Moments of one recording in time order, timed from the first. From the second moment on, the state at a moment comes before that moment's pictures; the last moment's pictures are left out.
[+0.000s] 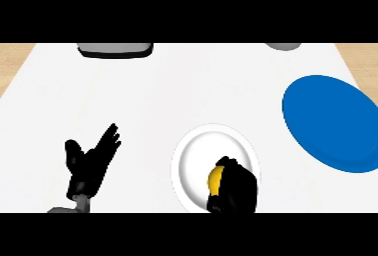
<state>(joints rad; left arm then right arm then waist) 0.01 0.19 -0.16 -1.41 0.20 0.11 0.20 -0.10 -0.01 0.70 -1.50 1.02 -0.12 1.14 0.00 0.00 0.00</state>
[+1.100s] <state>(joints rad) -0.01 0.16 -0.17 -1.41 0.17 0.11 0.21 -0.73 -0.01 0.46 -1.11 1.29 -0.37 1.14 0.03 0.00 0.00</state>
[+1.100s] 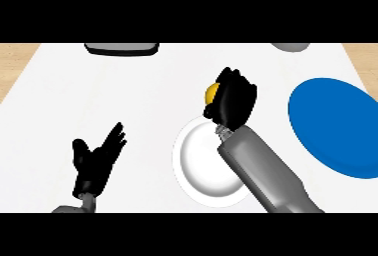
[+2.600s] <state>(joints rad) 0.01 0.15 -0.15 -1.42 0.16 0.11 0.21 -0.45 -0.26 -0.18 -1.05 1.28 -1.04 0.86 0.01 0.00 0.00</state>
